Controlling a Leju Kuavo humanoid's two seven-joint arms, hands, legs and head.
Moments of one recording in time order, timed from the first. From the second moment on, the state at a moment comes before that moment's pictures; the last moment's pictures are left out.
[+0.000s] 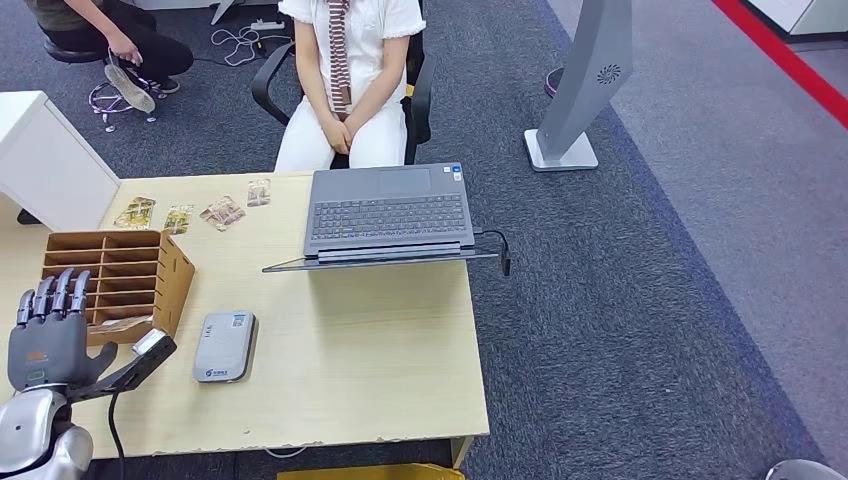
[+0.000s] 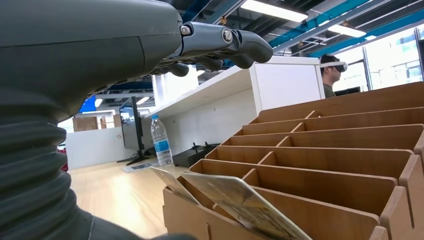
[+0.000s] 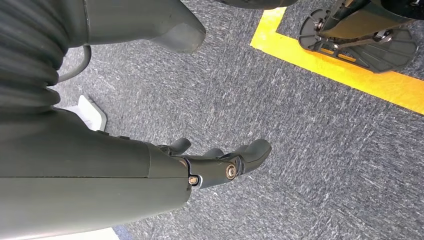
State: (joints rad) left arm -0.27 0.32 0.03 -0.94 -1.32 0.48 -0.04; right arm -0.05 0.08 -0.88 -0.19 1.31 -0.09 -0.07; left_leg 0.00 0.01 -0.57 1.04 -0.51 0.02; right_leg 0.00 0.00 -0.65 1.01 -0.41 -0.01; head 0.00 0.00
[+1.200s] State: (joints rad) left arm -0.26 0.33 0.03 -0.97 -1.26 0.40 -0.05; right arm -0.06 0.08 -0.90 -0.19 1.29 -0.09 -0.09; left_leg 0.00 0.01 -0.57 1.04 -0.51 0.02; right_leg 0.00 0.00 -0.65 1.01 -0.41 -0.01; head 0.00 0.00
